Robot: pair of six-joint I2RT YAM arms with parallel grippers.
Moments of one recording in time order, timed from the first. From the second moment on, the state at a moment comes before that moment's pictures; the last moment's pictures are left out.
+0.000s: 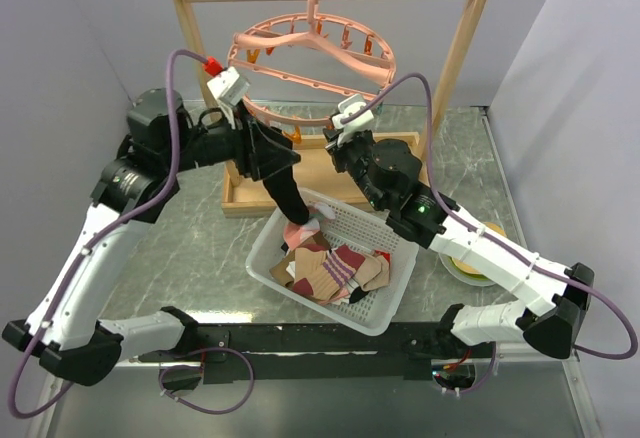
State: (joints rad) left arm -0.50 1.17 1.62 -0.53 0.64 -0.23; right arm 0.90 1.25 1.24 0.05 0.40 -0.22
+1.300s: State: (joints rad) left arm -0.65 1.38 1.61 -0.53 0.06 -0.28; right arm 0.93 1.19 1.27 -0.01 0.33 -0.21
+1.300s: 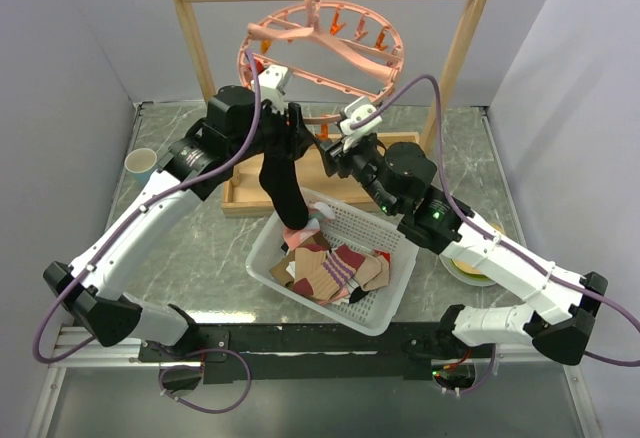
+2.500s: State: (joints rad) left arm -0.60 1.41 1.62 -0.54 -0.02 -0.28; right arm 0.48 1.07 1.01 0.09 -0.20 -0.11
